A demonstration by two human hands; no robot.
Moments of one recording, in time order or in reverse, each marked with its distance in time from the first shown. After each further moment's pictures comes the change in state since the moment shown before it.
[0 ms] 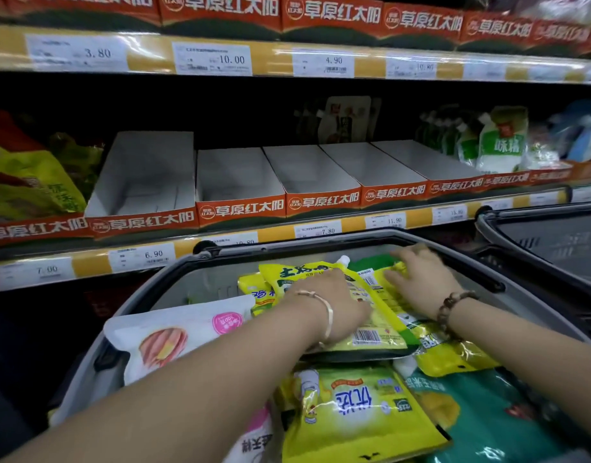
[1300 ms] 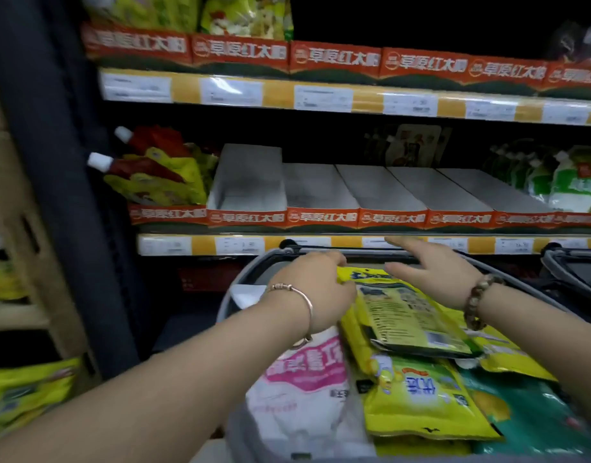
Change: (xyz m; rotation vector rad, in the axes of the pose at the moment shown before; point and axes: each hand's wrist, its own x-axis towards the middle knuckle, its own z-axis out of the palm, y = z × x) left_hand -0.115 -0.064 -0.055 -0.193 0.396 -0.022; right_hand -0.033 -0.100 -0.054 0.105 -0.078 -0.435
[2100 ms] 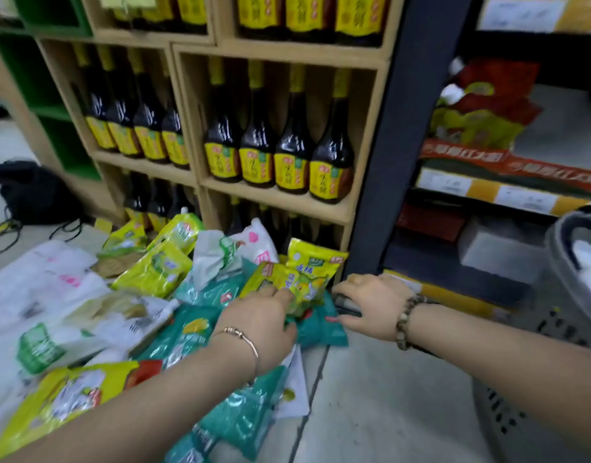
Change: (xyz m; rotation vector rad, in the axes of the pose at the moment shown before) left_hand -0.361 -0.295 -0.126 0.314 0.008 -0.571; right_hand -0.059 -0.434 0.234 -0.223 -0.405 -0.734
